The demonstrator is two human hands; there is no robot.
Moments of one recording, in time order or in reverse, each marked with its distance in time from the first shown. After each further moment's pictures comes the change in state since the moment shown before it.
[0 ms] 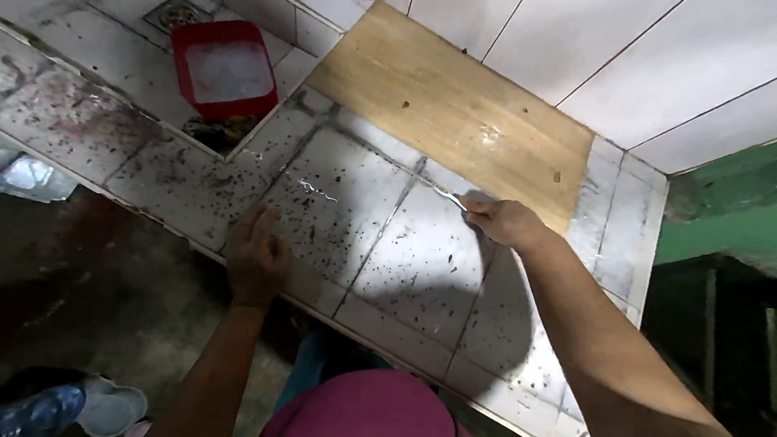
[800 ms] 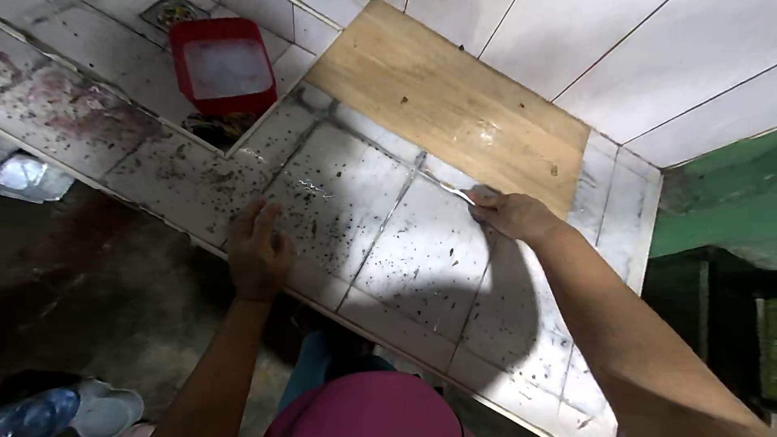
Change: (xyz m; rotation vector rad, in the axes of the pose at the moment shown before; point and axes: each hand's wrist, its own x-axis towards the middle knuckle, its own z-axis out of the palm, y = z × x) left_hand -0.002 -0.001 -0.001 0.010 -0.006 -0.001; right_hand -0.004 0.011 -0.004 -0.085 0.001 -0.024
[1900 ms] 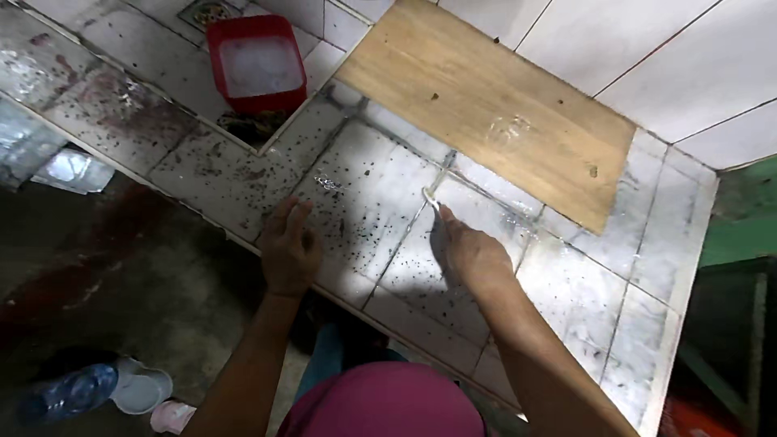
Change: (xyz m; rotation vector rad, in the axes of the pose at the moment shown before) left_hand 0.001 -0.003 0.002 -0.028 0.036 0.018; right_hand -0.045 -0.153 0.038 0.046 -0.006 0.240
